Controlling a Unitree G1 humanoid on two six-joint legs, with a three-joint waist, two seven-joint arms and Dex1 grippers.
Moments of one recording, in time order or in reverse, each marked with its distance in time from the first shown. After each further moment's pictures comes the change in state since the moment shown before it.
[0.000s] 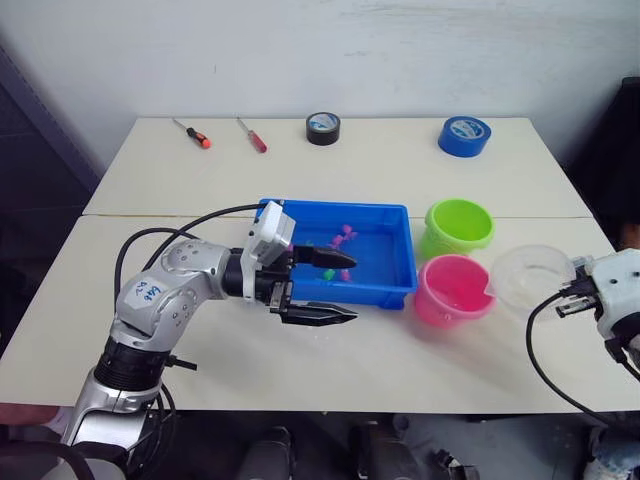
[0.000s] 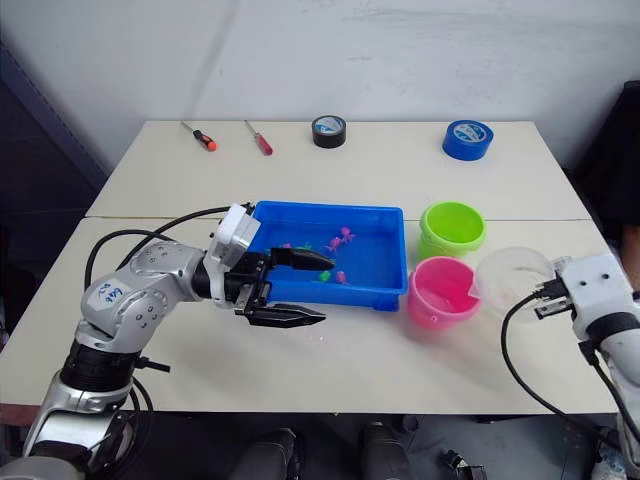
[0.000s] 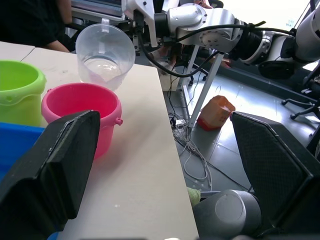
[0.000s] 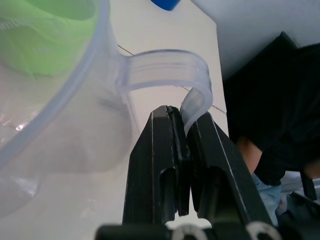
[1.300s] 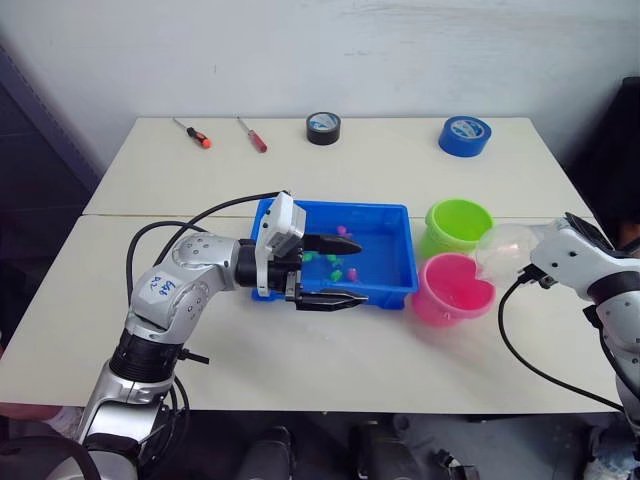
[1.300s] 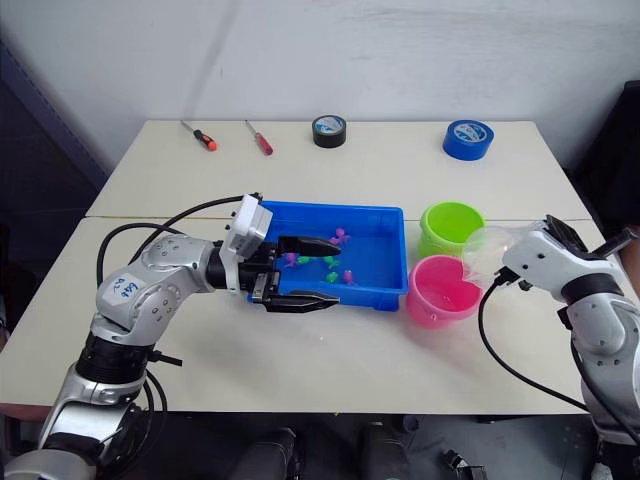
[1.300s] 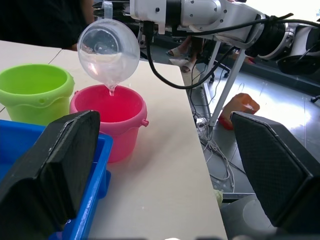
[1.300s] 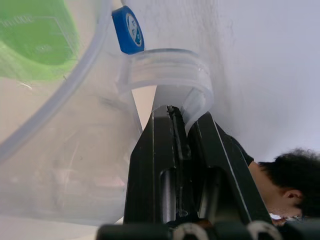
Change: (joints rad) left arm -0.034 -0.051 -0.012 0.039 0.087 -0.029 0.057; right arm -0.144 -0.049 0.148 0.021 -0.474 -0.165 -0.047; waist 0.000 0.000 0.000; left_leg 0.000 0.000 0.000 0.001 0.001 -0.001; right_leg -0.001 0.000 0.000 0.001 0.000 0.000
